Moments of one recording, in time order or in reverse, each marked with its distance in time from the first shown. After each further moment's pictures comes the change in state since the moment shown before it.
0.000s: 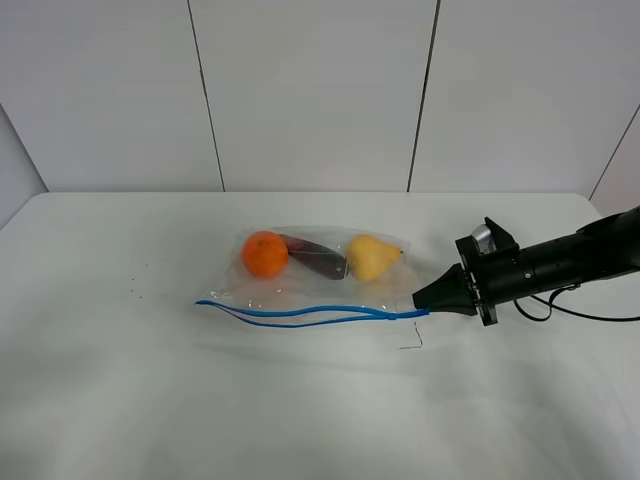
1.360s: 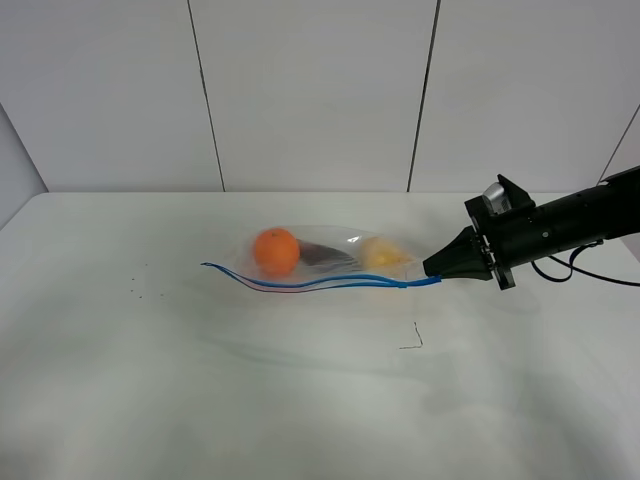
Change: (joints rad) left arm 0.000 0.153 -0.042 -0.062 -0.072 0.101; right arm 0.003 -0.144 -0.074 -0.102 0.005 0.158
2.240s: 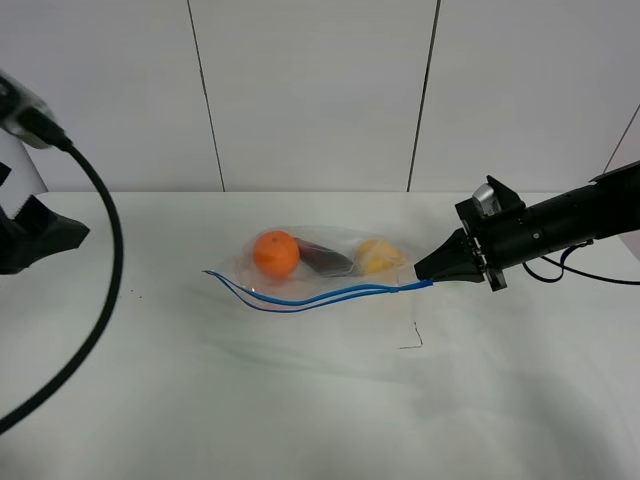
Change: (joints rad) left arm -0.438 0.829 -0.350 0.393 -0.277 0.043; right arm 0.035 0.000 0.000 -0.002 0.000 0.001
